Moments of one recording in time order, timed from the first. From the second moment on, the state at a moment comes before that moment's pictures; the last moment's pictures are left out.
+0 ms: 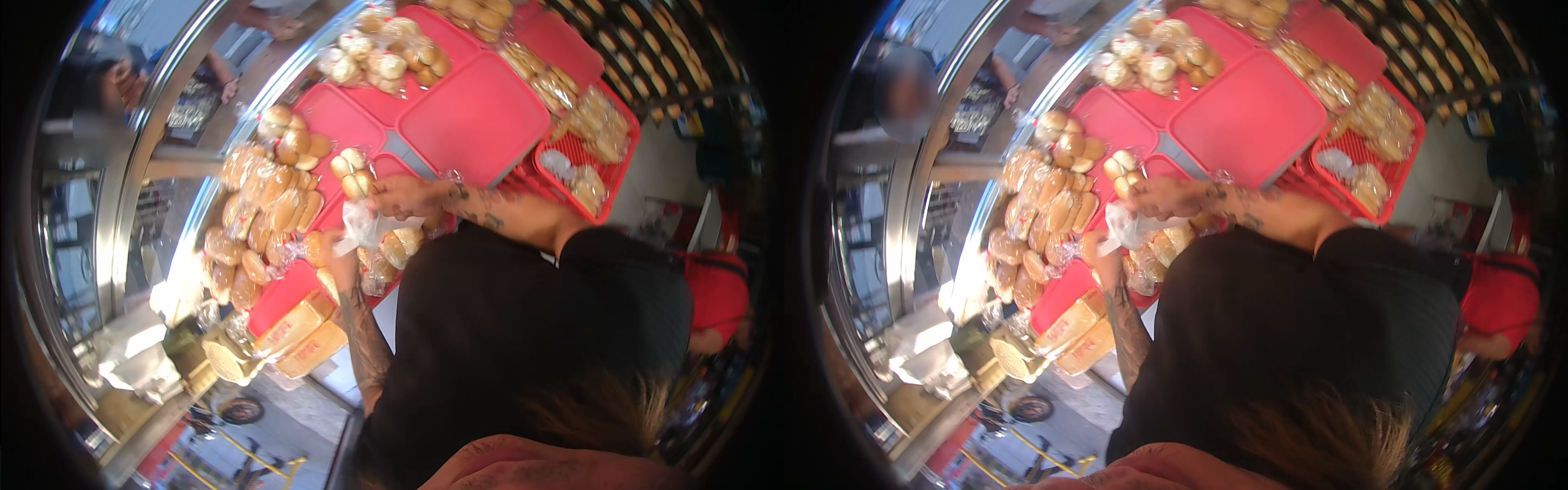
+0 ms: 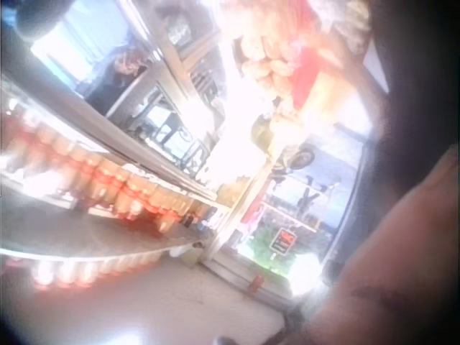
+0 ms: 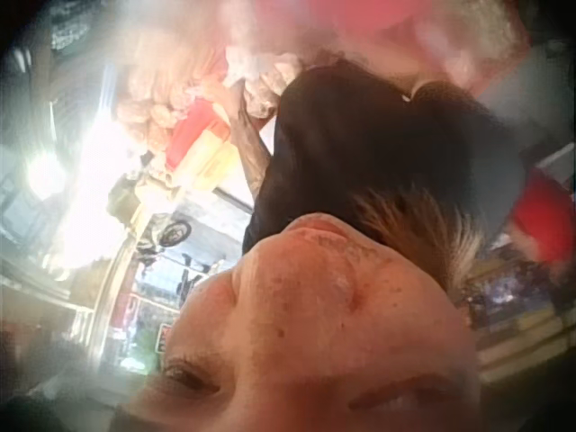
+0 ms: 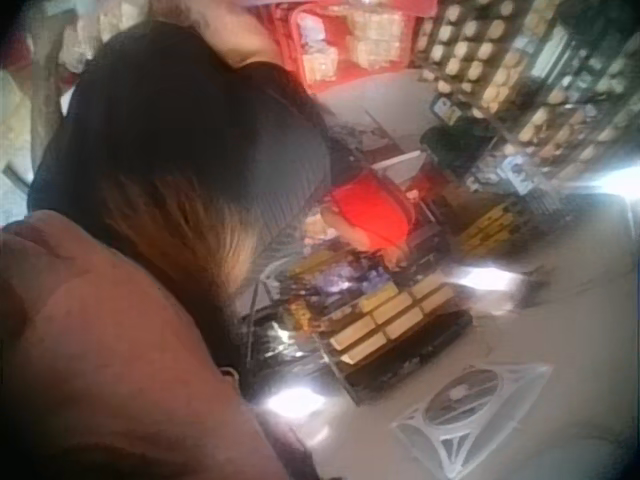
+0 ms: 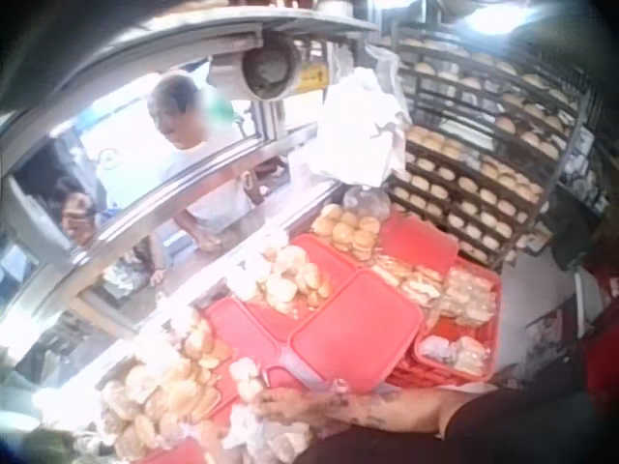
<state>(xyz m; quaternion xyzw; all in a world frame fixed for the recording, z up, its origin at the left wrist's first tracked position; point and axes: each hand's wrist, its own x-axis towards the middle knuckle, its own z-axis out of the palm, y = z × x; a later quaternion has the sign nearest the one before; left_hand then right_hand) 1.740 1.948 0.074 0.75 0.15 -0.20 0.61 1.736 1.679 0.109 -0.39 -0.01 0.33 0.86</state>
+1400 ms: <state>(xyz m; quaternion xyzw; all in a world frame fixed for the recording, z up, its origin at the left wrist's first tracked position) 1.715 1.837 0.114 0.90 -0.10 -0.21 0.38 1.665 1.112 0.037 -0.88 0.44 0.06 0.15</state>
